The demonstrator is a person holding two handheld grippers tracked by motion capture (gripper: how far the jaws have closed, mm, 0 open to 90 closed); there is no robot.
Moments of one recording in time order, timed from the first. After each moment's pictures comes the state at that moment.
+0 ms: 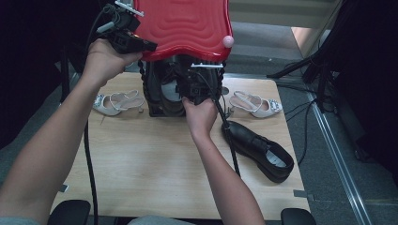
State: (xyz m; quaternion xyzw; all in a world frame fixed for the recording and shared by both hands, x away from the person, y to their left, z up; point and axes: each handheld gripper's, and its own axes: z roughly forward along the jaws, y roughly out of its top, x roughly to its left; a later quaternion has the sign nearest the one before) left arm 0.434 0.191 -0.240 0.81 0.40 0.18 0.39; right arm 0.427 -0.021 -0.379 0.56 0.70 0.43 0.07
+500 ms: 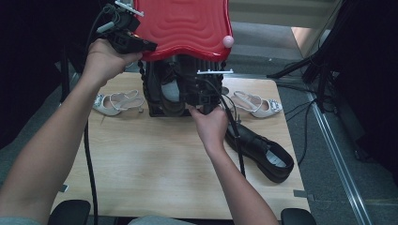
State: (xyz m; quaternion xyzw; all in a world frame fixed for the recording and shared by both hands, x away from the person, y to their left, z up) left arm 0.434 0.191 -0.240 0.81 0.40 0.18 0.39; right arm 0.388 -0.046 -0.364 0.52 0.73 0.44 0.04
